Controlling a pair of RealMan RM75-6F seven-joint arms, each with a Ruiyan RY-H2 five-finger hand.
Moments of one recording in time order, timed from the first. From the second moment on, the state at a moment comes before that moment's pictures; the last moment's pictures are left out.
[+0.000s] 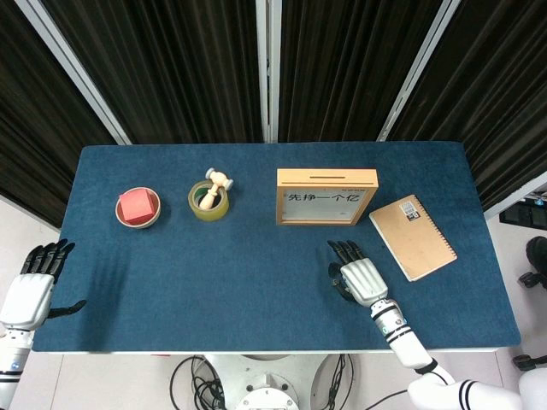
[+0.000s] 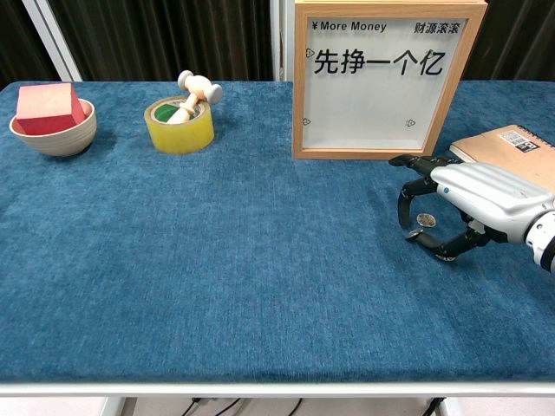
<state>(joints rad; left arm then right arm) -0.15 -1.21 -0.02 -1.39 1.51 1.41 -0.11 0.47 -1.66 0.05 -1.33 -1.41 1.08 -0.20</state>
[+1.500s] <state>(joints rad) -0.14 -1.19 -0.01 -1.46 1.56 1.45 -0.07 0.43 -1.28 0.33 -1.79 -1.50 1.47 -0.25</state>
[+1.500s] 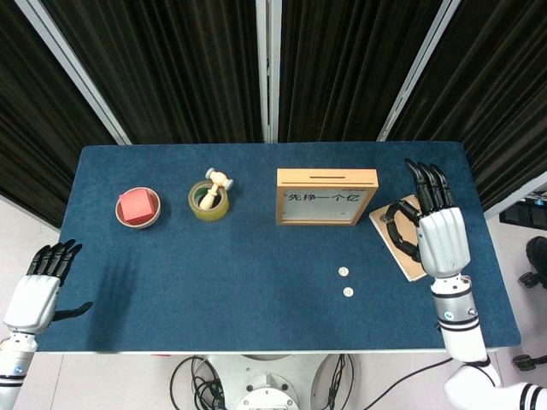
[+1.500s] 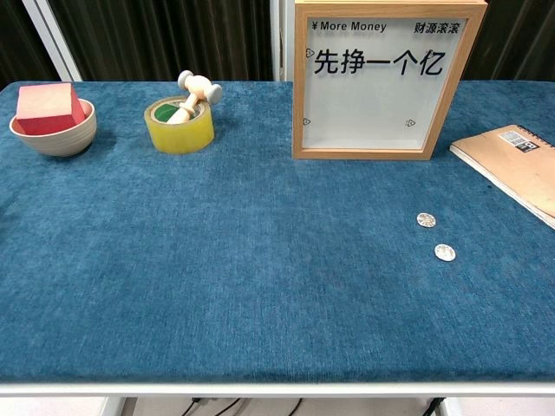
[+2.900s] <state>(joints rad) -0.16 -1.18 -0.01 -1.46 1.55 1.43 -0.07 1.02 -1.22 0.46 -1.73 -0.29 1.02 -0.69</state>
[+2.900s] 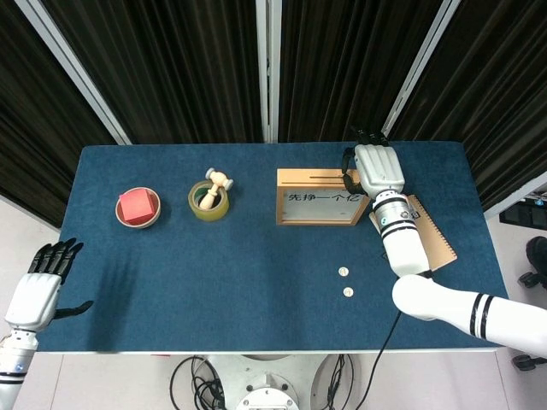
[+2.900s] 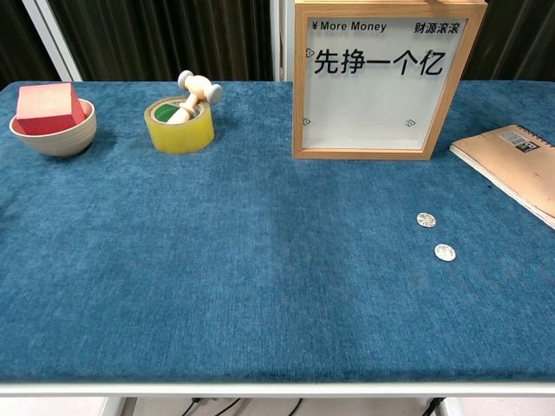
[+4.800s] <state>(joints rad) -0.15 -1.18 -0.02 -1.47 1.54 1.43 -0.06 0.53 -1.18 0.06 -1.75 -1.39 1.38 -0.06</state>
